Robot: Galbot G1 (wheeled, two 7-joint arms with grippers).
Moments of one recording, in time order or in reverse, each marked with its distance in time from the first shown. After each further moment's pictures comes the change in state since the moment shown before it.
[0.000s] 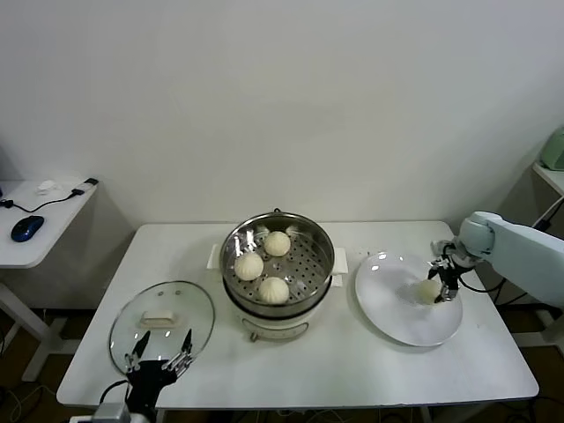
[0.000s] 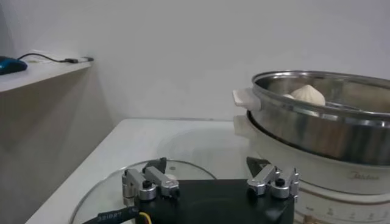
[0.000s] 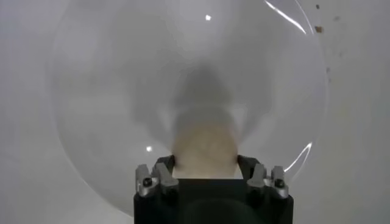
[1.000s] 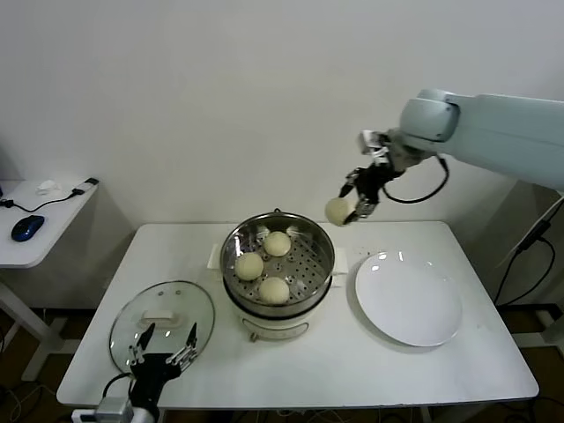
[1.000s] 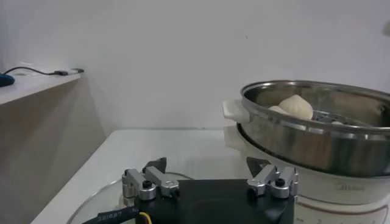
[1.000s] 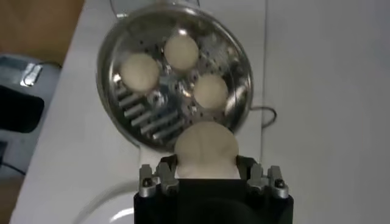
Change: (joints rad) left arm -0.011 0.021 0.020 -0.029 0.011 0.015 0.000; right arm 0.778 0.257 -0.418 0.541 0.689 -0.225 0.091
